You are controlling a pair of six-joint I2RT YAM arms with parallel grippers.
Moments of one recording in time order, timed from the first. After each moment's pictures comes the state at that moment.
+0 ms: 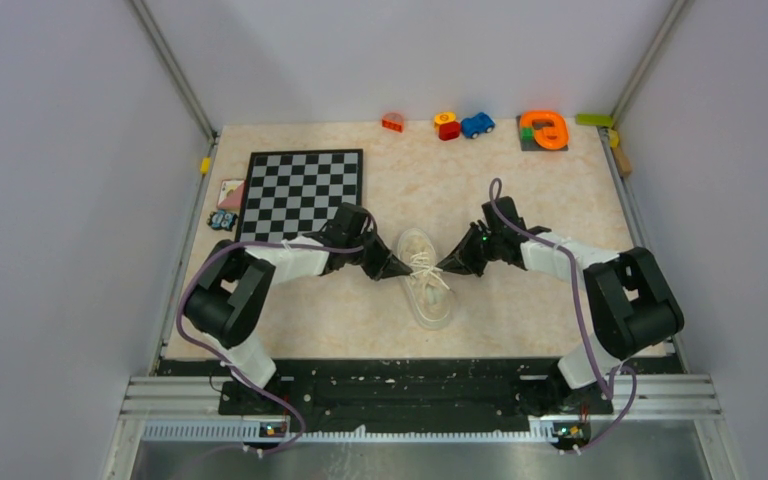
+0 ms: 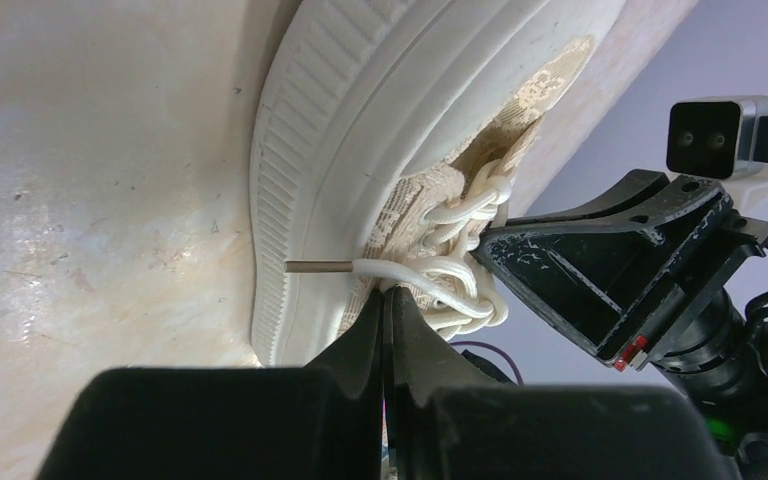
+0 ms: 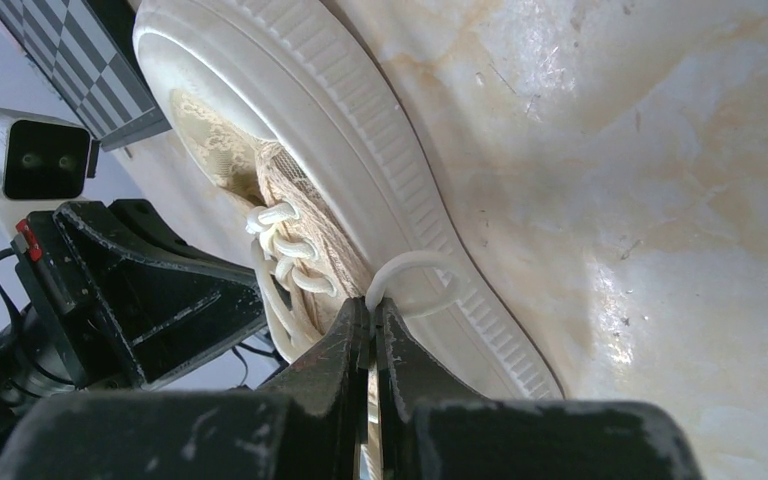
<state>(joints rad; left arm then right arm) -0.54 1.70 0.86 -0.01 0.50 -1.33 0.41 1.57 0.81 -0.18 -0.44 1.08</state>
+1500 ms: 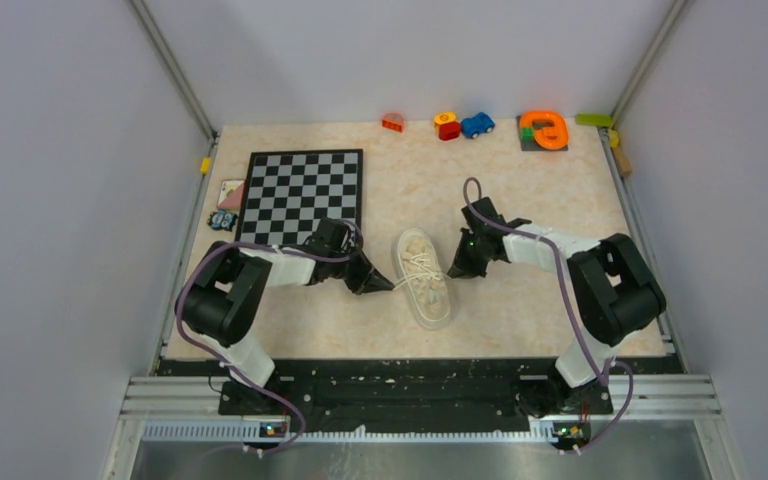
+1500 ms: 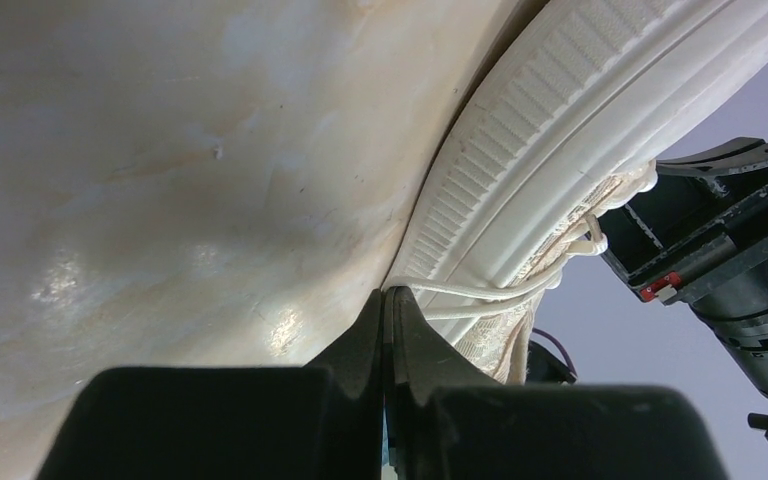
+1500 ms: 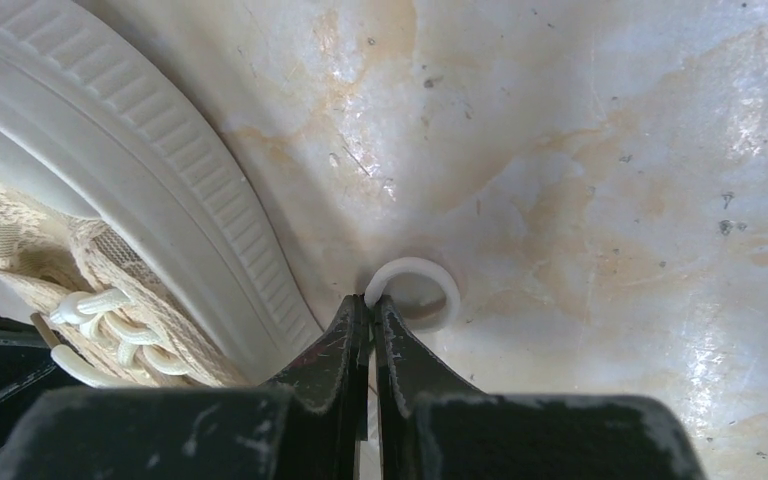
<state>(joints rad) -0.44 1.69 0.71 0.04 0.58 -1.20 0.48 1.67 0.92 -0.38 -0.11 0.80</state>
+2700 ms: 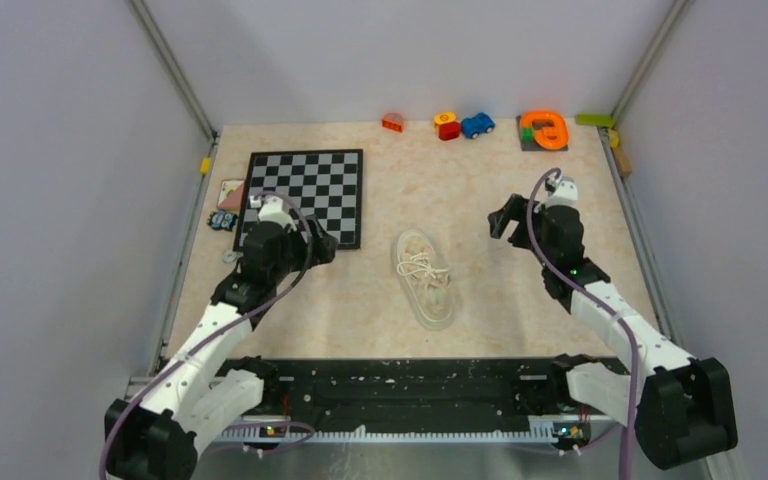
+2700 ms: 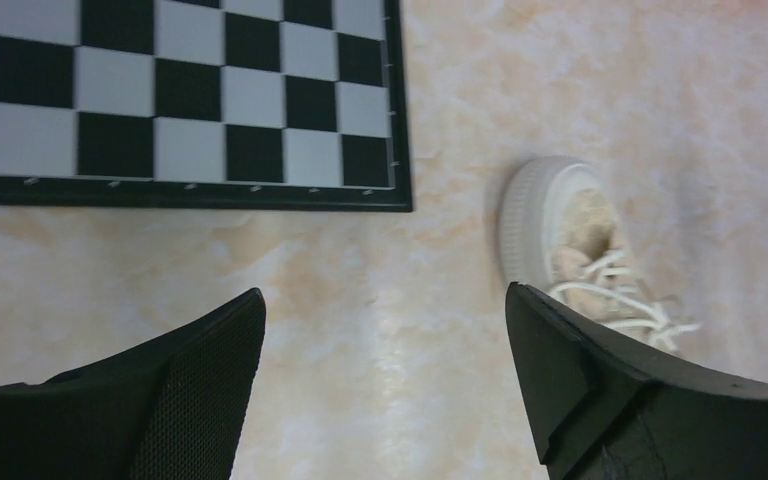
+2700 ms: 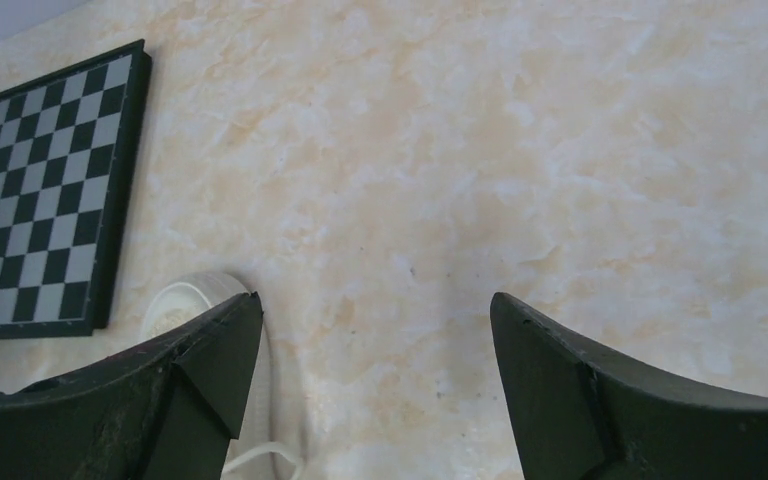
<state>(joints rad) -0.32 0.94 0.67 -0.21 0.04 -0.53 0.26 1.07 0.65 0.03 0.06 0.48</state>
